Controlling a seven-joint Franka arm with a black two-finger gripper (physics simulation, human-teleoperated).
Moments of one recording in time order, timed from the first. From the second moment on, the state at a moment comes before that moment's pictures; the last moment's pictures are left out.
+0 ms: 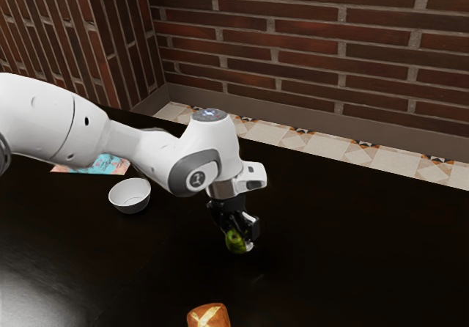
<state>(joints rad) -0.01 0.34 -0.32 -2.04 0.04 2.38 -0.14</state>
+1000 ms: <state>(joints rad) 0.00 0.39 0.18 -1.73 0.08 1.95 0.13</state>
